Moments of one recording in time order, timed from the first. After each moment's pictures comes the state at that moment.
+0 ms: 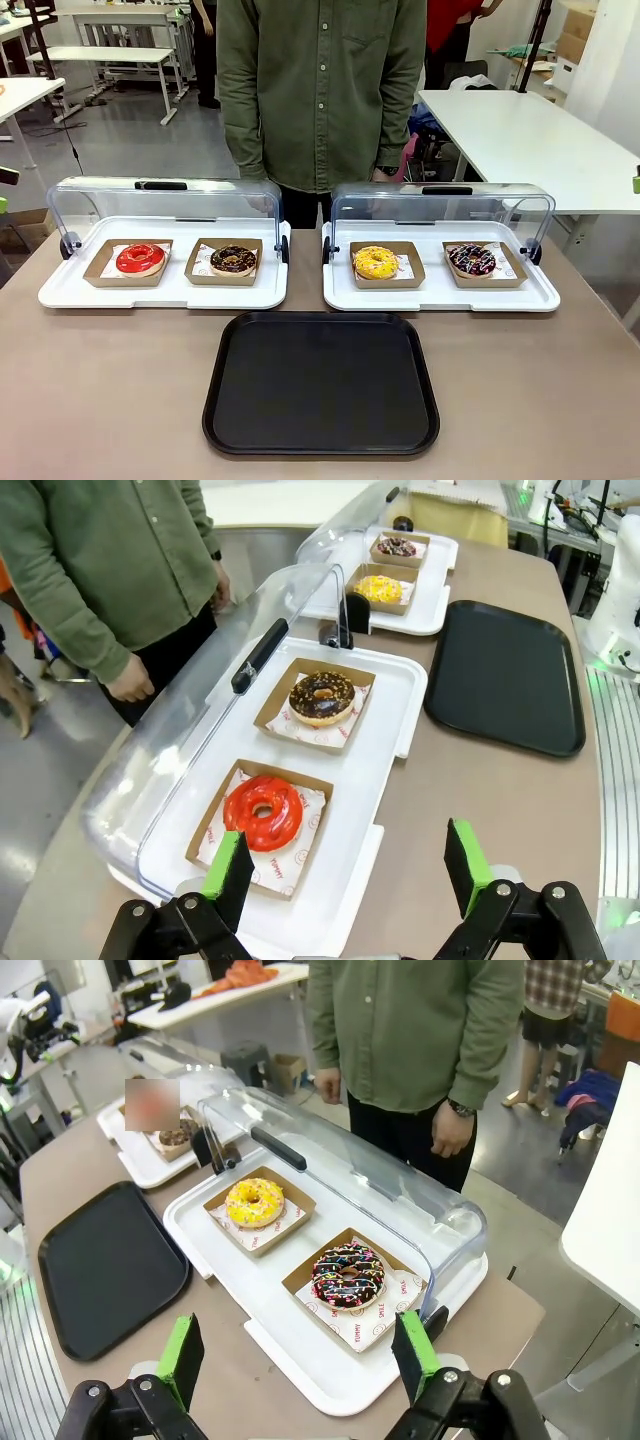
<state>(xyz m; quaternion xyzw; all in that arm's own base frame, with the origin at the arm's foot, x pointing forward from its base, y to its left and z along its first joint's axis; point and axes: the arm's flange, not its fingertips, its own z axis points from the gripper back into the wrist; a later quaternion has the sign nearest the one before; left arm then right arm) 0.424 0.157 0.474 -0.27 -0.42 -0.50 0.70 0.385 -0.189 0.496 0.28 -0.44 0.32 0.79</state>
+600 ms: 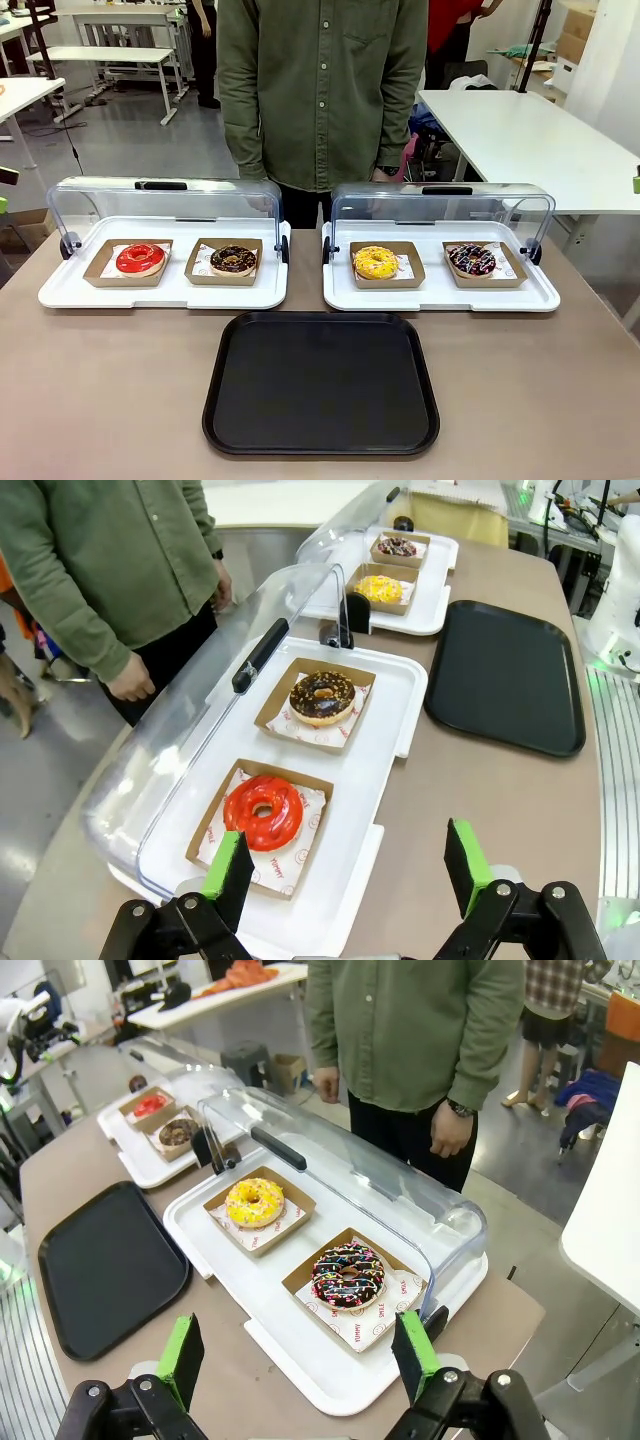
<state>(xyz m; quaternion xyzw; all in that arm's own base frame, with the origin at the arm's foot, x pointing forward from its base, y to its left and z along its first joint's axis) 0.424 0.158 0.474 -0.27 -0.42 -0.50 0.71 0.385 -0.189 0.496 0.28 -0.44 0.32 0.79</state>
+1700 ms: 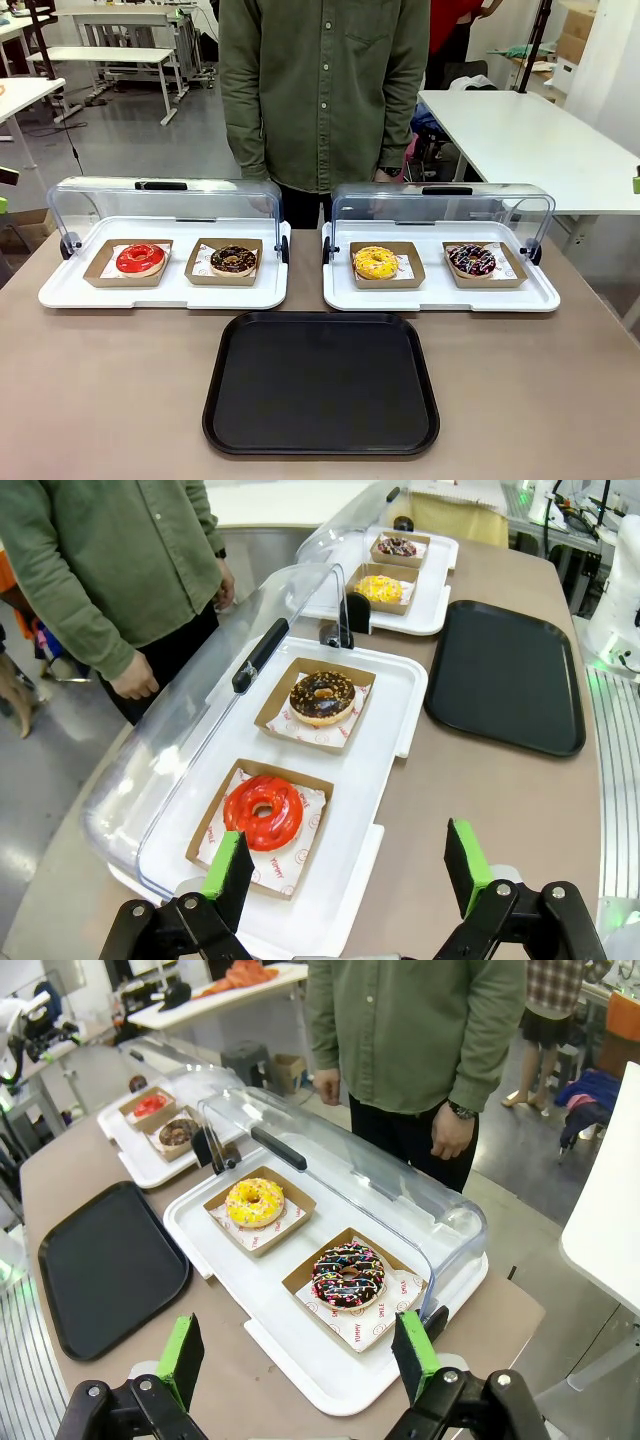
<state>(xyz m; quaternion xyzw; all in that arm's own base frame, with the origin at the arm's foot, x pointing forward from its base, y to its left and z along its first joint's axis) 0.423 0.158 0.474 -0.27 -0.42 -0.50 0.71 0.385 -0.189 0.496 0.28 -0.44 0.32 0.79</state>
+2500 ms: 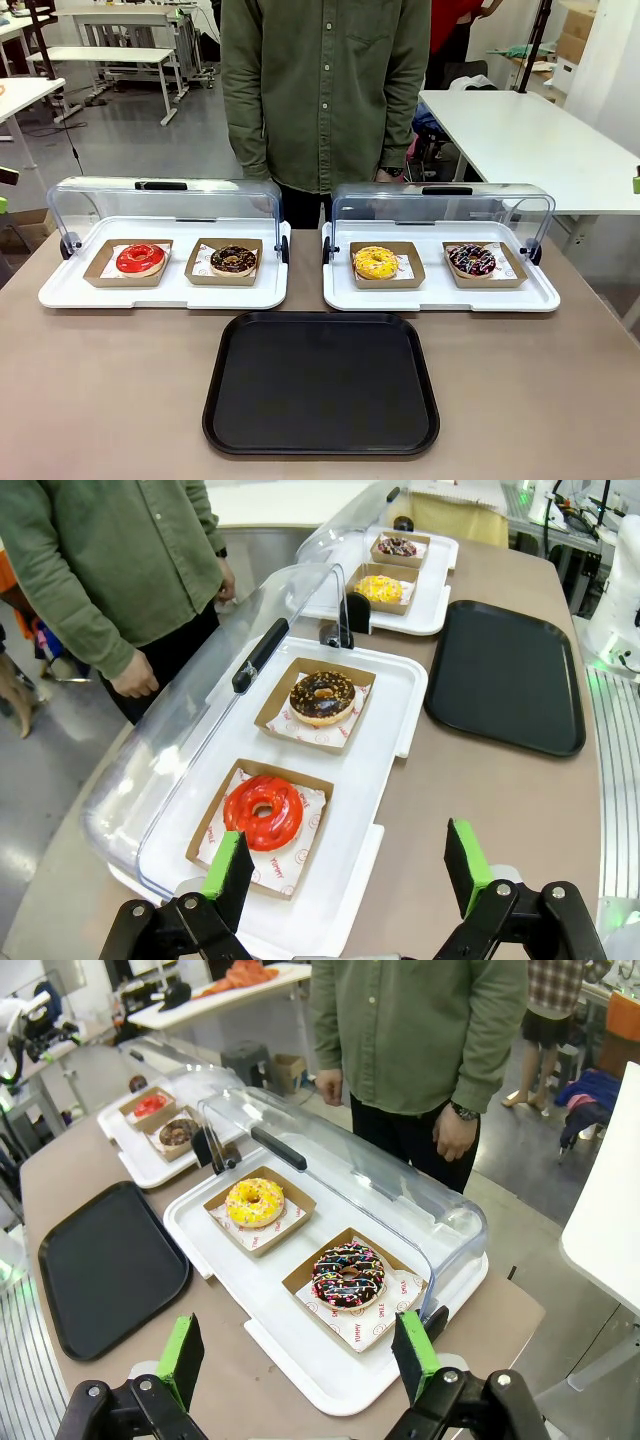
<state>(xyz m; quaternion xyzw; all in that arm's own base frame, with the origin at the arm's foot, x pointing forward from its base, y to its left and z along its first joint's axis) 0.423 0.158 0.474 -0.27 -0.42 -0.50 0.71 0.385 -0.189 0.496 0.28 -0.44 0.32 0.79</state>
